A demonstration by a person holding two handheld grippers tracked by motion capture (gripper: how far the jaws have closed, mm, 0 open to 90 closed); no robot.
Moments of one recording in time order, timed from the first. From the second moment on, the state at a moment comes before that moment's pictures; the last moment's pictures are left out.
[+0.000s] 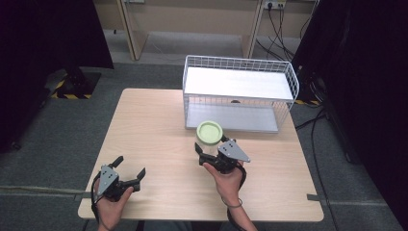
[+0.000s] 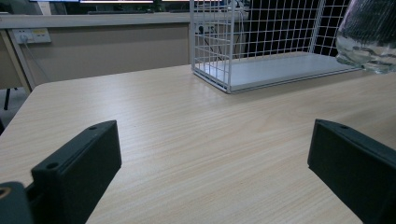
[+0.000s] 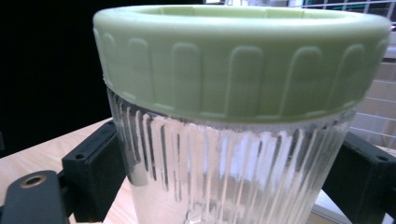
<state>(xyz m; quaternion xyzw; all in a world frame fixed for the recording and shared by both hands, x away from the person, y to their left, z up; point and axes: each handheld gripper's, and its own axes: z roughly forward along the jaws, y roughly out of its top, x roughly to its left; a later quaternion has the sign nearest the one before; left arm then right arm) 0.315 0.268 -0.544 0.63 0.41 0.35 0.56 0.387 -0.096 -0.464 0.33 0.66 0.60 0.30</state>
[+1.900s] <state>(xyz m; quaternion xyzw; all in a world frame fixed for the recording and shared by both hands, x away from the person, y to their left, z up) 0.315 0.267 -0.544 0.63 0.41 0.35 0.56 0.408 -0.173 -0.382 0.38 0.59 0.60 0.39</state>
